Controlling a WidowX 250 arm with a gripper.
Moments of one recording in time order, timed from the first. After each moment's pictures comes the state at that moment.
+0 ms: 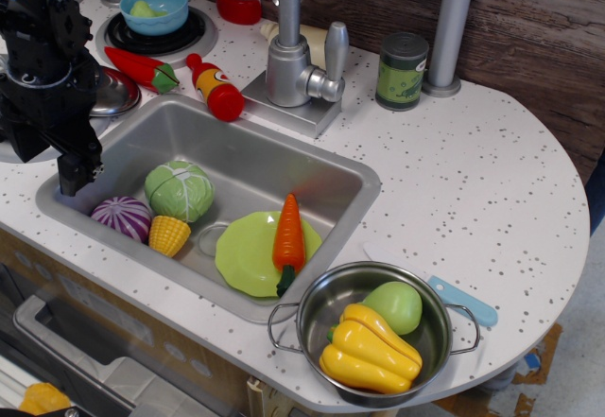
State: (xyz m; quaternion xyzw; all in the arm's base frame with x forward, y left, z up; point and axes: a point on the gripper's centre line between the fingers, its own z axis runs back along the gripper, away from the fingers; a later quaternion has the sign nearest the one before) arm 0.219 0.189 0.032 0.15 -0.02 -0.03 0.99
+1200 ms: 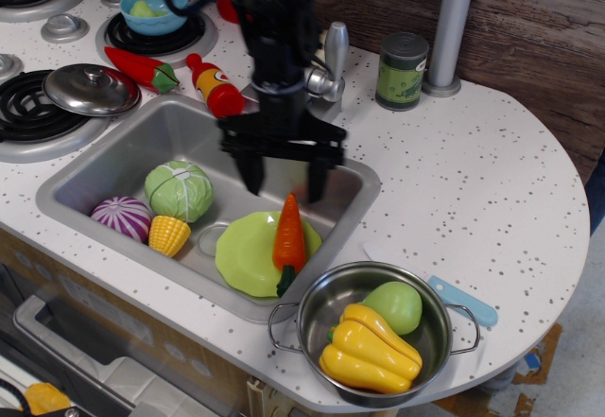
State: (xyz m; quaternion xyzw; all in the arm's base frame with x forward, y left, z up) arm 0.315 0.025 0.003 -0.02 -0.03 0.17 0.98
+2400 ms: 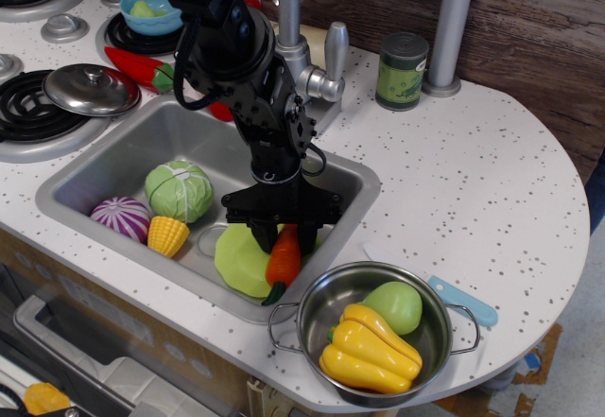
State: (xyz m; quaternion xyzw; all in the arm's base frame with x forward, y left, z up) arm 0.308 0.028 -0.061 -0.02 -0.08 0.23 0.97
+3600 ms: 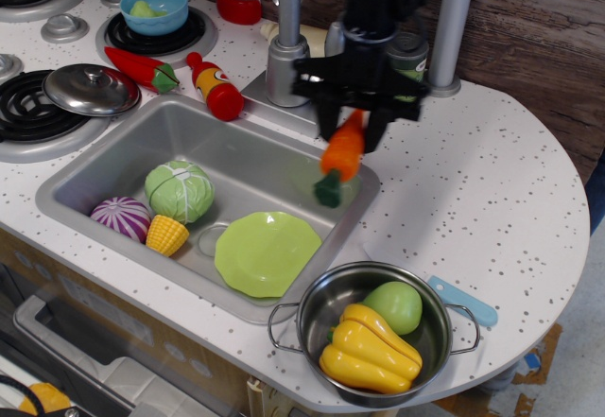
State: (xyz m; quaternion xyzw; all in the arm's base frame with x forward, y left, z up) arm 0.365 -0.014 0.042 0.04 -0.07 0.13 0.99
